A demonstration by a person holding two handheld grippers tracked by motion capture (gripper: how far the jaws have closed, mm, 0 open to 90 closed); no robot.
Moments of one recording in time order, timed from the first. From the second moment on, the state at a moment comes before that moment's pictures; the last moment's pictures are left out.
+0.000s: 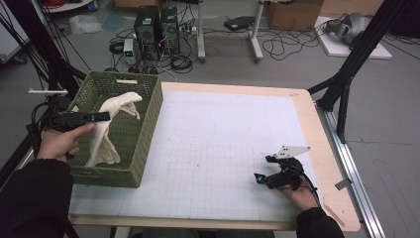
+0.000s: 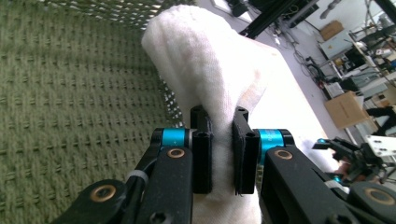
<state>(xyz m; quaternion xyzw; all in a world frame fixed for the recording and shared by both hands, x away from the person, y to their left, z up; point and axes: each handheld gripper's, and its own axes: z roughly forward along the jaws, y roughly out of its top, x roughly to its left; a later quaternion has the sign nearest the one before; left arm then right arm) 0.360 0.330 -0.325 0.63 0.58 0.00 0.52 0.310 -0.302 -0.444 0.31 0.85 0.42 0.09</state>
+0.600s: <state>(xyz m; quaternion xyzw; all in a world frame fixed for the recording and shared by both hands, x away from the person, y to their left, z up) 0.377 0.329 -0.353 0.63 0.61 0.02 0.47 0.310 -0.301 -0.444 0.31 0.85 0.41 0.09</state>
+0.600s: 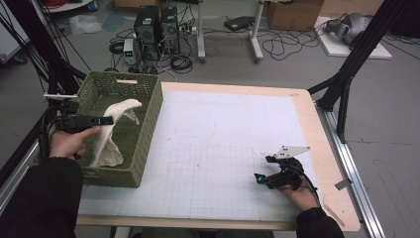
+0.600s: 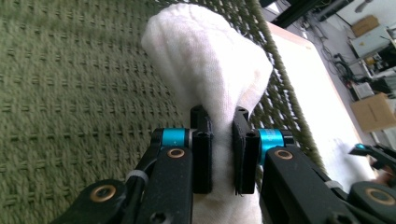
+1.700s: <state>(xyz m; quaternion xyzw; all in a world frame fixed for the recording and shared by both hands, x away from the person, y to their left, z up) 0.396 0.320 -0.386 0.63 0.70 0.06 0.34 0.310 -0.301 -0.445 0.31 0.85 0.41 0.09</state>
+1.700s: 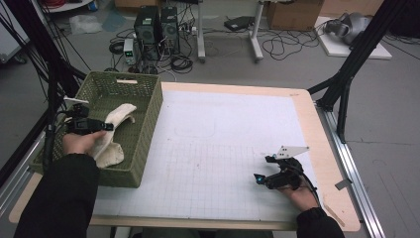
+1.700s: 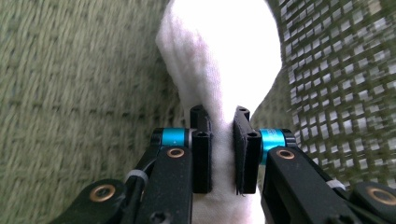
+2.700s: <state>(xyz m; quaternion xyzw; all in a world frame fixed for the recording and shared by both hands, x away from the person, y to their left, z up) 0.402 0.308 -0.402 0.67 0.70 0.03 0.24 0.311 -0.301 -0.444 0.31 0.85 0.41 0.10</state>
